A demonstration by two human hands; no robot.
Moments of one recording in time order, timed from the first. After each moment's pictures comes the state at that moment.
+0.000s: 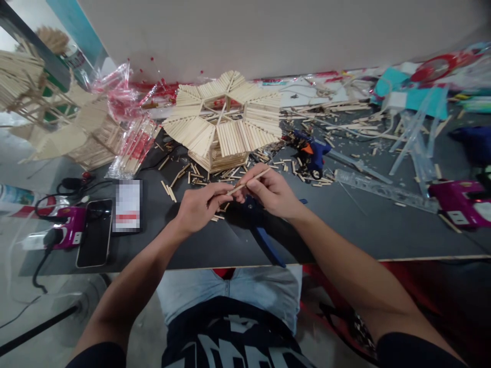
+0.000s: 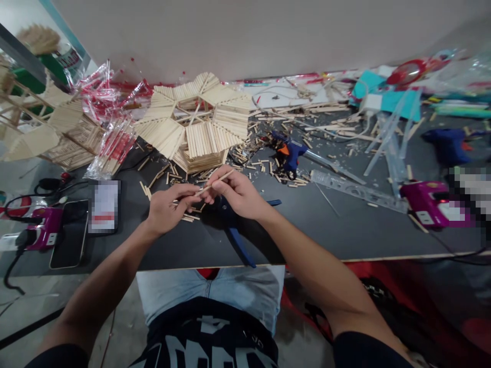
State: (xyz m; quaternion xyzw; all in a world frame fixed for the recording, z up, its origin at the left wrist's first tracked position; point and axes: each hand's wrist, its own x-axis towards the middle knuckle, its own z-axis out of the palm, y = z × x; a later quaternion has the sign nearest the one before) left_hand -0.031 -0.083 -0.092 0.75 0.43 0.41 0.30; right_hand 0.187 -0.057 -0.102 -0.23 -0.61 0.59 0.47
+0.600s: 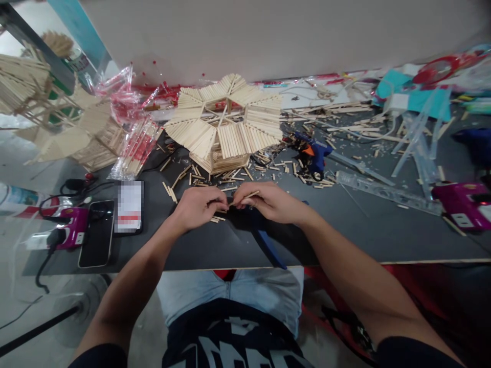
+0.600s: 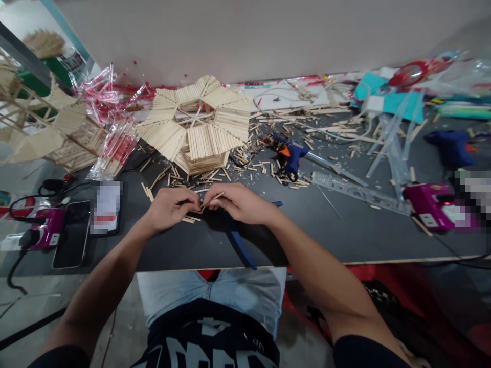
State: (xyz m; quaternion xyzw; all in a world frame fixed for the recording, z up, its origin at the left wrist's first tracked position) left_hand -0.046 -0.067 -0.087 0.84 0.37 0.26 0.30; right_hand 0.200 -0.054 -0.099 -0.22 -0.80 0.45 0.33
